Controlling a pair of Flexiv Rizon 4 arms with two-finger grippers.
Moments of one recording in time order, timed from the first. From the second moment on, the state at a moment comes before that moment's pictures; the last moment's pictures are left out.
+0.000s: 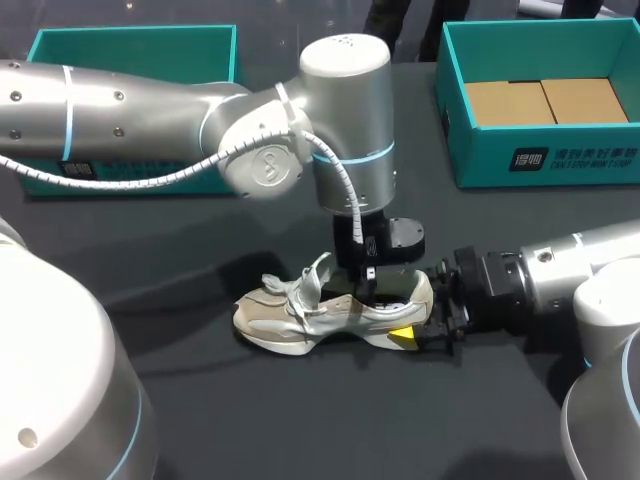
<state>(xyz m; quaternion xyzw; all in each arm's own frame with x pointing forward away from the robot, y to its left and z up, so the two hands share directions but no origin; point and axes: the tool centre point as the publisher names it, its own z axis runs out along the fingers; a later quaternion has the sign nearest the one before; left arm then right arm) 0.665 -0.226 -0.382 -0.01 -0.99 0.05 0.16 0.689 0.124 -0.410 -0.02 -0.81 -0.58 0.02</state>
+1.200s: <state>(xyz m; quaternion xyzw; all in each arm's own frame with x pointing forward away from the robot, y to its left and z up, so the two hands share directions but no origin) 0.667 -0.206 -0.394 -0.05 -1.00 0.02 0.05 0.688 0.124 -0.410 -0.02 -0.81 -0.58 0.02</state>
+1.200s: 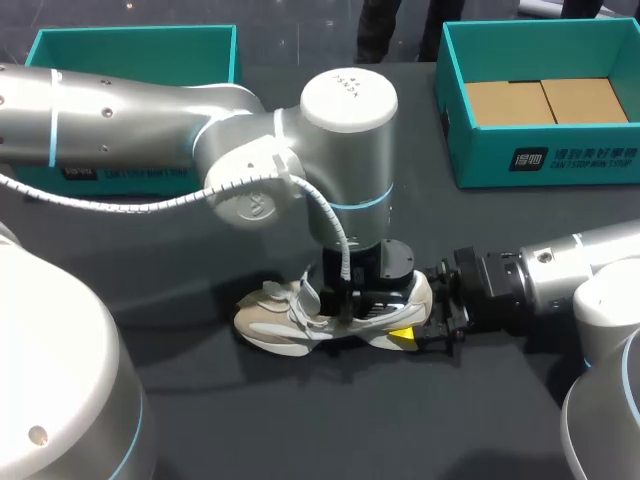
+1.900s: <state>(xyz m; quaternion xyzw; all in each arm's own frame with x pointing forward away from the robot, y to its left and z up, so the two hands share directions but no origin) 0.683 -0.210 -0.399 0.00 -1.00 -0.01 -0.01 0.690 0.123 -0.410 -0.02 -0.81 -0.58 0.02</state>
